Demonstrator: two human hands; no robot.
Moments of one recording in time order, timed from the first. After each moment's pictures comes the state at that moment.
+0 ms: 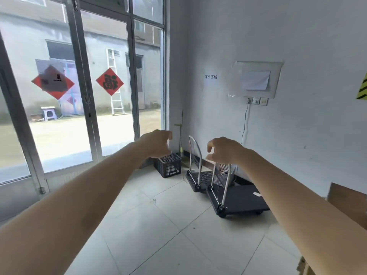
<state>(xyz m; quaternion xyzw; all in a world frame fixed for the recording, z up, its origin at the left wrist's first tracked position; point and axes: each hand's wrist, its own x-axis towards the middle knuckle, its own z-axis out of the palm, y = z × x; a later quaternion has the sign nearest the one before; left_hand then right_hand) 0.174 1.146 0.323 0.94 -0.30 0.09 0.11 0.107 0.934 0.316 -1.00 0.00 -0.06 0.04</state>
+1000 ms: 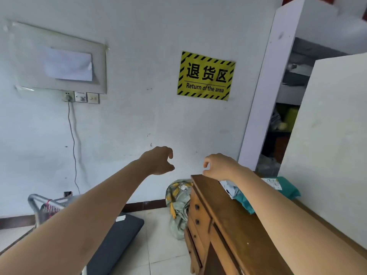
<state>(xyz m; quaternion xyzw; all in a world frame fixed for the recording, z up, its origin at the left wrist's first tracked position) 0.490 0.556 0.274 0.68 -0.71 -0.06 0.17 0.275 0.506 0.271 -0.85 0.53 -0.04 0.01</state>
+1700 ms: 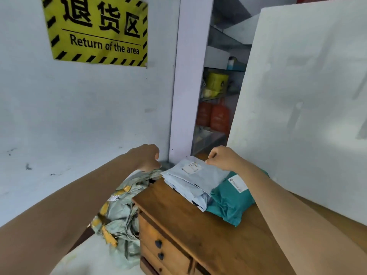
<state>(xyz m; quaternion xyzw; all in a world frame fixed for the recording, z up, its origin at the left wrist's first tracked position) 0.426 0.057 0.218 0.47 -0.87 -0.15 0.06 0.195 0.165 0.224 -0.55 0.81 -0.17 0.11</state>
